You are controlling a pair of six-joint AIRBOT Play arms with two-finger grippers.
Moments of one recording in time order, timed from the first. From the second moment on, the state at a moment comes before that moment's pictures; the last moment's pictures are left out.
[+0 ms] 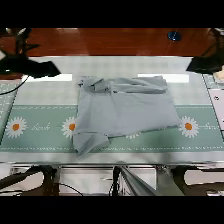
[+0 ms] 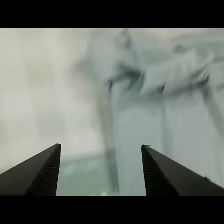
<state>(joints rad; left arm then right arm) 0.12 -1.29 1.29 1.11 -1.18 -1.29 -0.29 -1.56 1.67 -1.34 1.32 1.38</state>
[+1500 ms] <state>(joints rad) 0.02 -1.24 0.46 0.74 -1.15 -1.18 -0.48 -1.51 1.31 -1.26 1.48 1.30</state>
